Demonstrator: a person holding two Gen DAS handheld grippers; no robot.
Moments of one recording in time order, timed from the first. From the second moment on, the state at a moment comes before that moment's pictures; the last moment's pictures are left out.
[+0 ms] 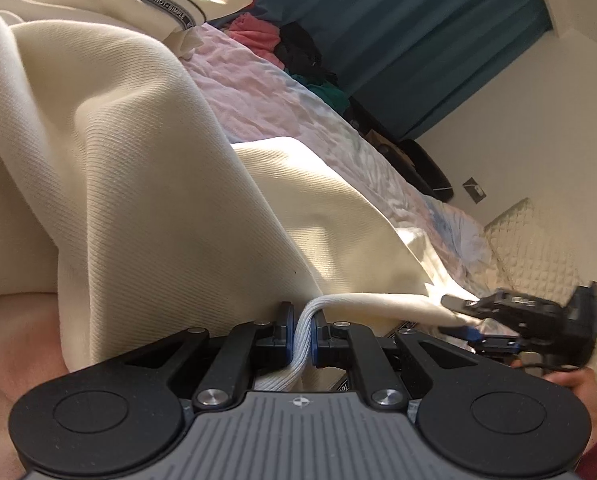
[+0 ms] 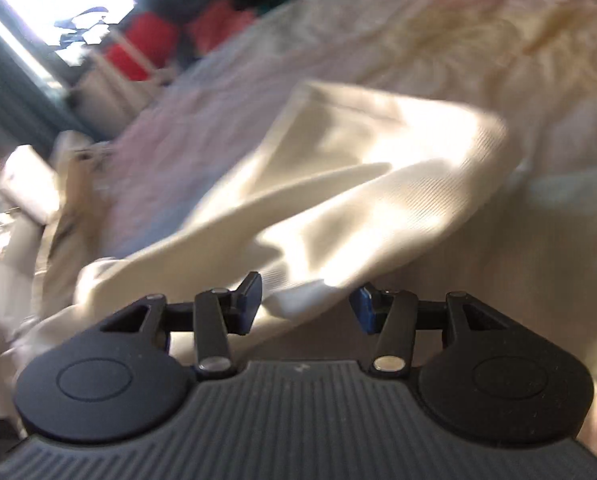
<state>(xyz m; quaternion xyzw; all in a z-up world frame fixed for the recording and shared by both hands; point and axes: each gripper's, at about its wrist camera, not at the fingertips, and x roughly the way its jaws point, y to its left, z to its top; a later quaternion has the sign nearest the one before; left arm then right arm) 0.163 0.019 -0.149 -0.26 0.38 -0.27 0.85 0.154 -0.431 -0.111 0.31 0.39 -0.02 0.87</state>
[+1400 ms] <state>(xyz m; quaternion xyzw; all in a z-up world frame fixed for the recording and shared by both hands) 0.102 -0.008 -0.101 -0.17 0.28 -0.34 0.88 0.172 -0.465 -0.104 0.32 0.22 -0.19 0.90</state>
